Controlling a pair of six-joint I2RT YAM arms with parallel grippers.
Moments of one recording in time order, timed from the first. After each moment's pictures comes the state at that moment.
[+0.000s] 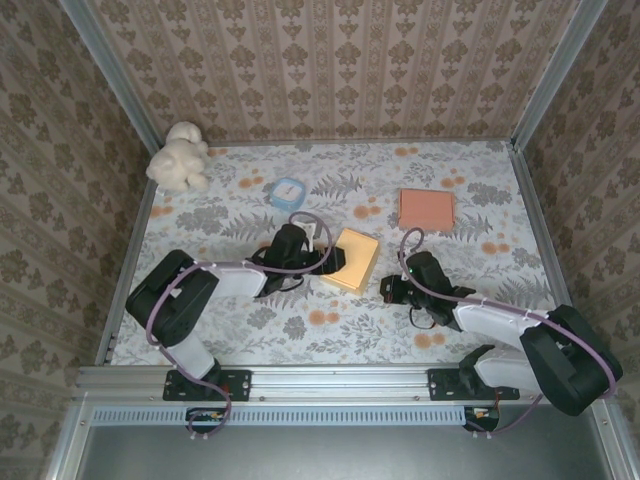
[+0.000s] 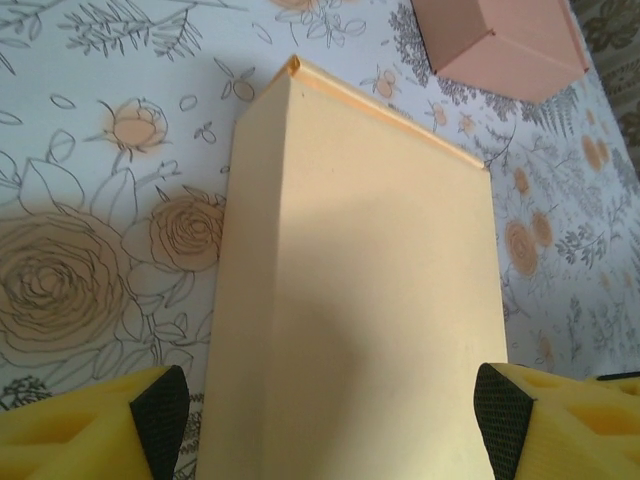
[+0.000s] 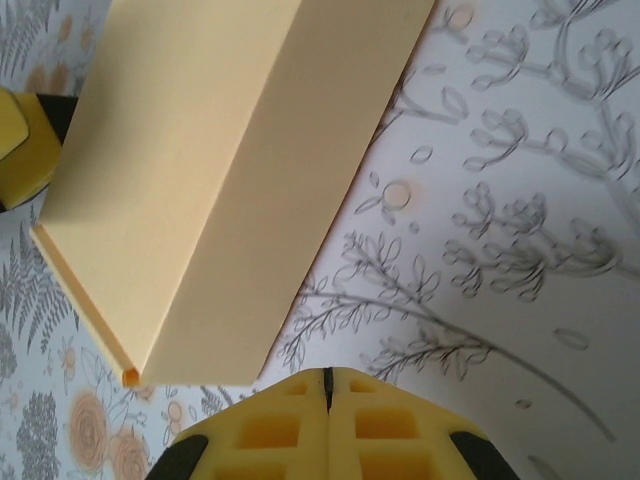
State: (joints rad) left arm -0.74 1.67 0.68 0.37 0.25 -0.65; right arm 0.53 1.22 0.33 0.12 -0.18 0.68
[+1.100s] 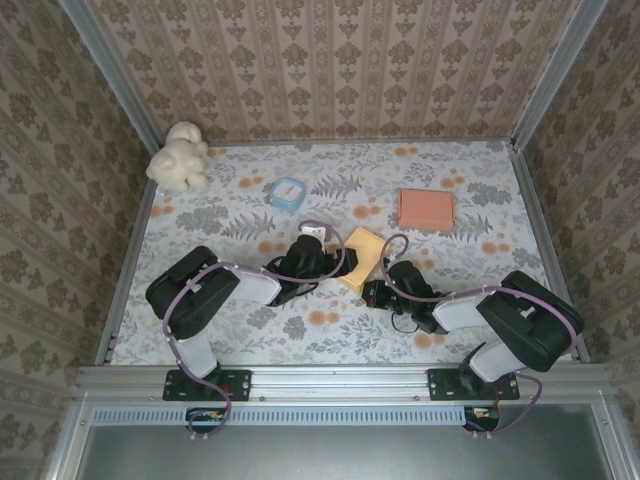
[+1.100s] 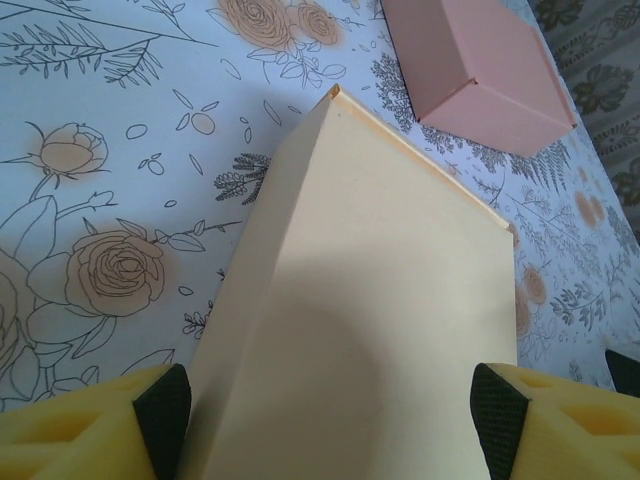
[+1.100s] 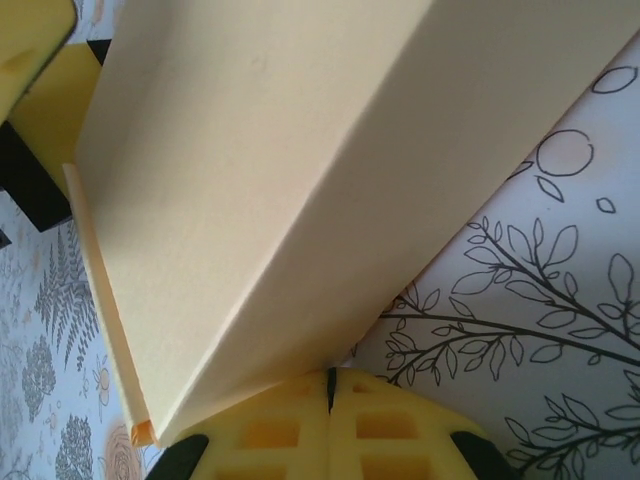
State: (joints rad) left arm -0.86 1.77 0.68 0.59 0.07 -0.77; right arm 0.66 1.49 0.30 0.53 -0.13 0.87
